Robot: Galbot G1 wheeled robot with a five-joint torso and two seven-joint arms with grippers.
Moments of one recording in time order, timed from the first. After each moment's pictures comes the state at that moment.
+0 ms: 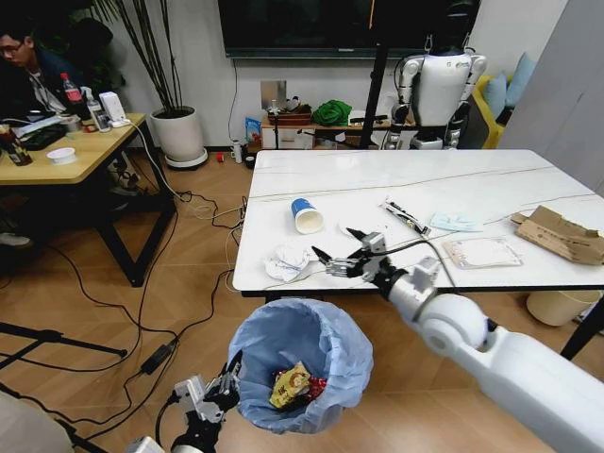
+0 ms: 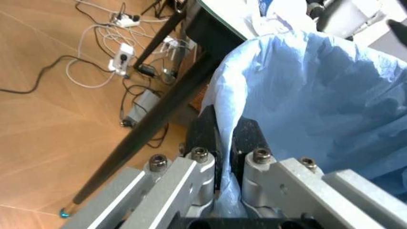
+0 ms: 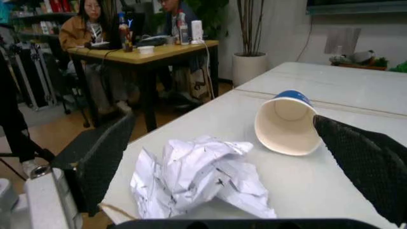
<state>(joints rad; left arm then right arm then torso) 1.96 -1.34 -0.44 -2.29 -0.73 0.05 -0.04 -0.76 0.79 -0.18 1.92 0.84 -0.06 0.04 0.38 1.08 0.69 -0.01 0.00</state>
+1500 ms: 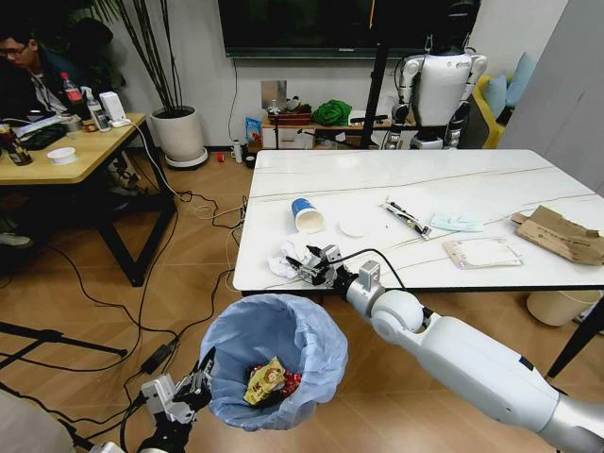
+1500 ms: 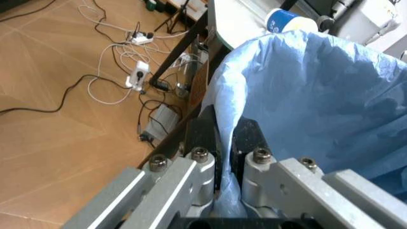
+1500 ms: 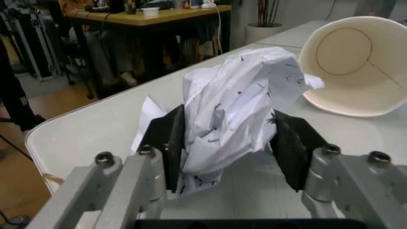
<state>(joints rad) 1.99 -1.30 -0.53 -2.32 -0.77 0.04 -0.04 -0.59 0.92 -0.39 1.65 0.80 -0.03 0.00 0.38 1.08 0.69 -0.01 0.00</state>
